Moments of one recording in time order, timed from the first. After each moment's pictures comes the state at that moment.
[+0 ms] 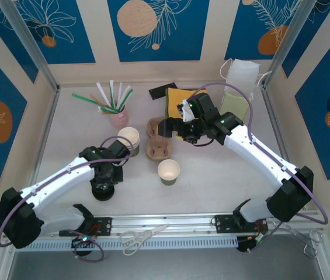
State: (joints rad) left arm -0.69 1.15 0.87 -1.15 -0.12 -0.81; right arm 0.62 1.40 1.34 -0.75 -0.44 0.68
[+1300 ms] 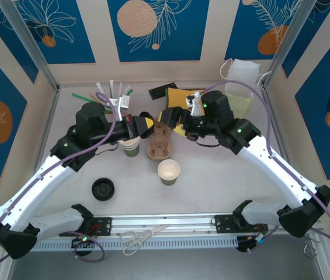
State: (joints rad) left arm -0.63 1.08 1.18 -0.34 0.45 -0.90; right arm 0.61 1.22 1.32 -0.57 -0.46 0.97
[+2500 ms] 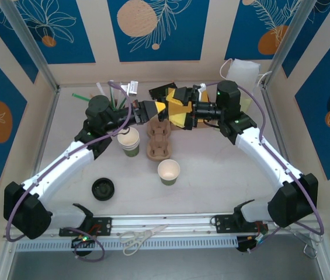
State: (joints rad) left arm -0.55 1.28 1.08 0.31 0.71 -1.08; right arm 0.40 1.34 1.20 -0.04 -0.94 1.47
